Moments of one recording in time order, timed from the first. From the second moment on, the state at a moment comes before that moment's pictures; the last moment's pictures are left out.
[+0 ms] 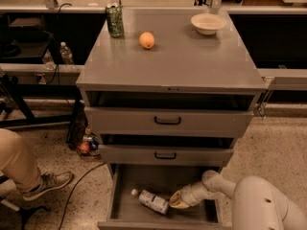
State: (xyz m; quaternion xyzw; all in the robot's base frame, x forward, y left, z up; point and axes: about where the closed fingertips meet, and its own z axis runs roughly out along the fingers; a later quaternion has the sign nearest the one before) arm 0.514 -0.104 0.135 -0.67 0.64 0.29 0.26
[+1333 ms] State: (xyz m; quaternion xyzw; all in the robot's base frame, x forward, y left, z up) arm 0.534 -0.063 0.185 -0.67 0.64 0.27 0.24
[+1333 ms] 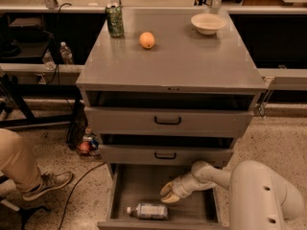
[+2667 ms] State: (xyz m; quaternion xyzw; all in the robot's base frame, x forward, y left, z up) arm 0.515 -0.018 0.166 -0.67 0.63 0.32 0.23
